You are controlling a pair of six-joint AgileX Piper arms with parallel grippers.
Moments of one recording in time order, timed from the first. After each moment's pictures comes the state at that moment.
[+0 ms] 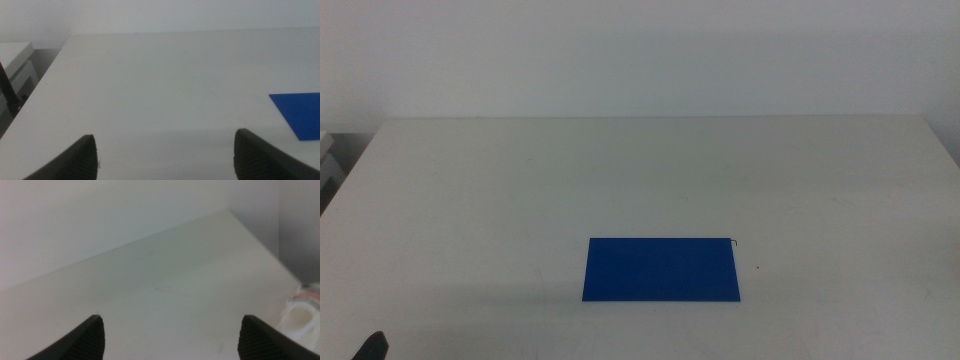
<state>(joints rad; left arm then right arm) -0.03 -0.01 0.03 -0.09 0.27 0.08 -0.05 0.35 -0.29 -0.04 0.31 0.41</state>
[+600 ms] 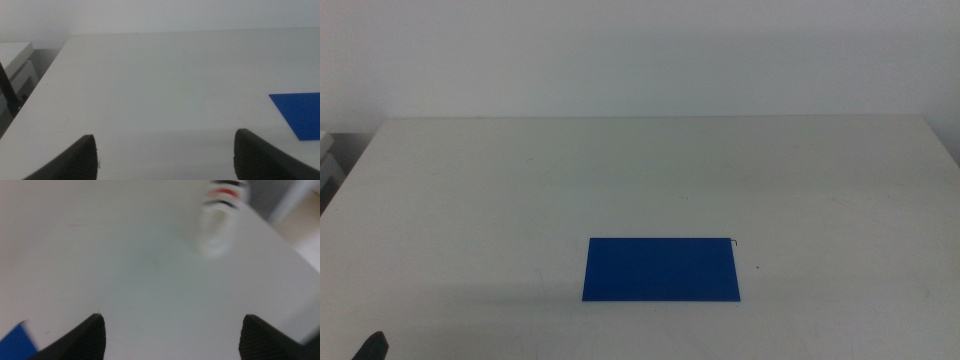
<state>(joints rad) -0.03 -0.01 0.03 -0.09 0.27 0.08 -0.05 0.91 -0.95 -0.14 1.12 0.78</state>
